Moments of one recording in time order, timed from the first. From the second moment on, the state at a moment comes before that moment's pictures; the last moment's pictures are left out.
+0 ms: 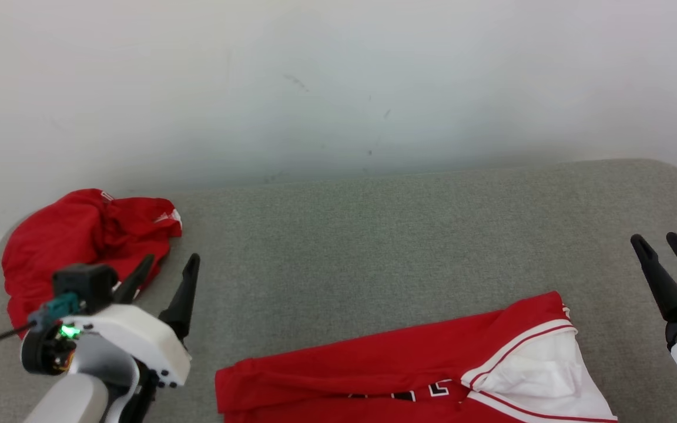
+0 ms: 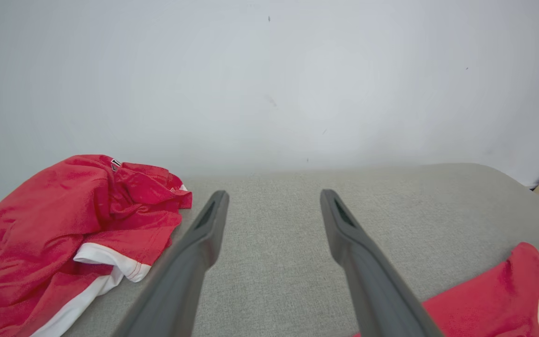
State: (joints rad) left arm -0.33 0.50 -0.42 0.10 -0.64 0.15 0.10; right arm -0.47 -0.70 0.64 0.32 1.19 0.13 -0.11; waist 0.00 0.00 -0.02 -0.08
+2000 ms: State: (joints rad) left arm -0.04 0.11 -0.12 0.15 -0.33 0.04 -0.26; right arm -0.36 -0.29 0.28 0.74 0.83 0.12 0.42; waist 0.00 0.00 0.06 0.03
